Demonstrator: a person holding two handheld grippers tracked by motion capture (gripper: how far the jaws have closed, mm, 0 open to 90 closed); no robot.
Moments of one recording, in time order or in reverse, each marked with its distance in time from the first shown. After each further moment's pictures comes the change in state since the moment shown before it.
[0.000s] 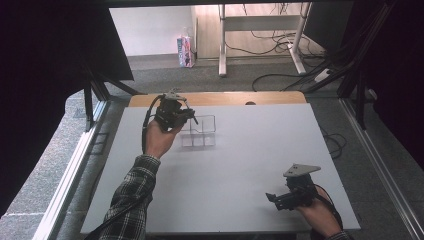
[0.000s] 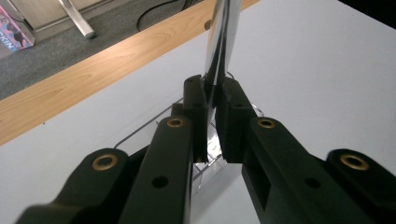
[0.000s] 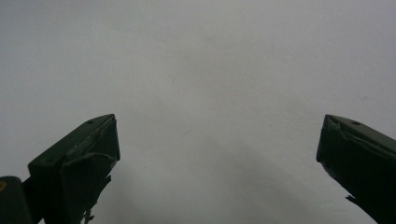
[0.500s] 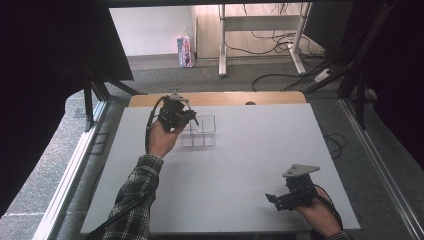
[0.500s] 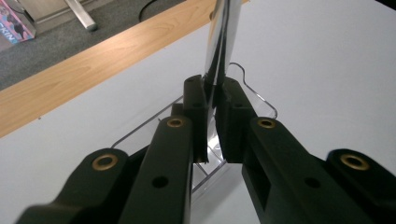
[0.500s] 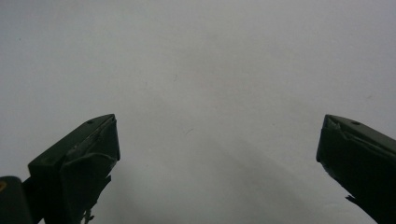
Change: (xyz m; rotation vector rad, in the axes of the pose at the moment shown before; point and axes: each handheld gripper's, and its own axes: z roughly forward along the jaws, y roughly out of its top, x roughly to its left) left arm 0.003 -0.004 0.018 0.029 0.012 -0.006; right arm 0.000 0.000 0.001 0.006 0.004 -0.010
